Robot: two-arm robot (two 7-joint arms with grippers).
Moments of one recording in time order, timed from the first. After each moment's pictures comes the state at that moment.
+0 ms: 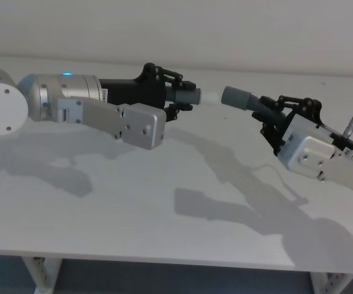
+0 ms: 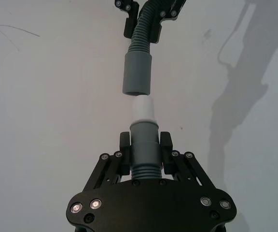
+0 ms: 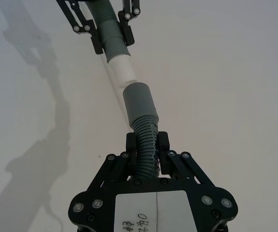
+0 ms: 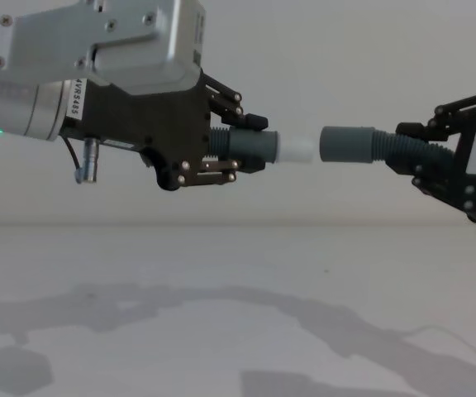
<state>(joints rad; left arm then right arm) -0.69 0.62 0.70 -1.58 0.30 -0.37 -0.62 0.17 0.60 -0.35 -1.83 -0.38 -0.12 0.36</state>
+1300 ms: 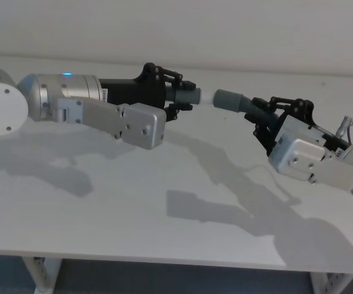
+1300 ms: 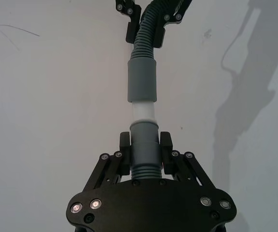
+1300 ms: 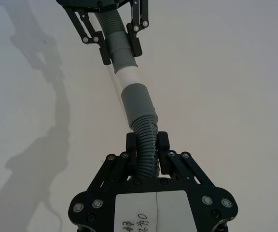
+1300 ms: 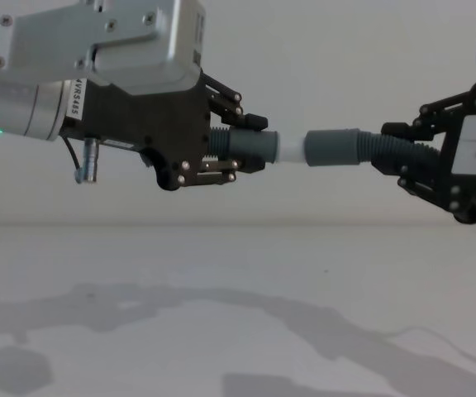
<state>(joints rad) -0.69 0.62 0.70 -1.58 0.30 -0.37 -0.62 0.17 0.60 -0.38 -1.86 -0.40 -0.10 0.37</state>
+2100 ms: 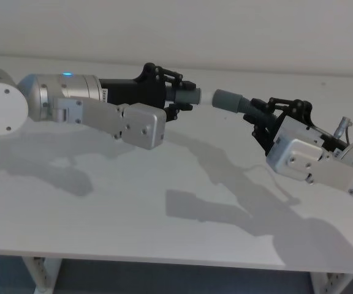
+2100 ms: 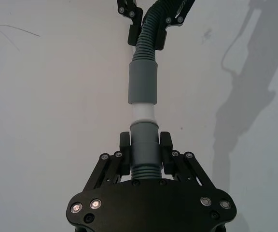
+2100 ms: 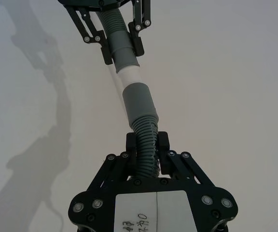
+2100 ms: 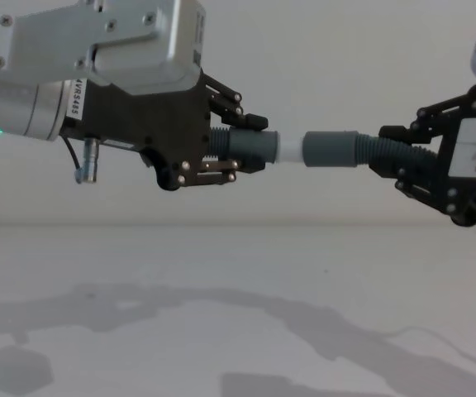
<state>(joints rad) -0.69 0.62 0.70 -1.58 0.30 -0.37 -0.62 0.18 0.59 -0.38 -1.85 -0.40 -0.09 0.37</state>
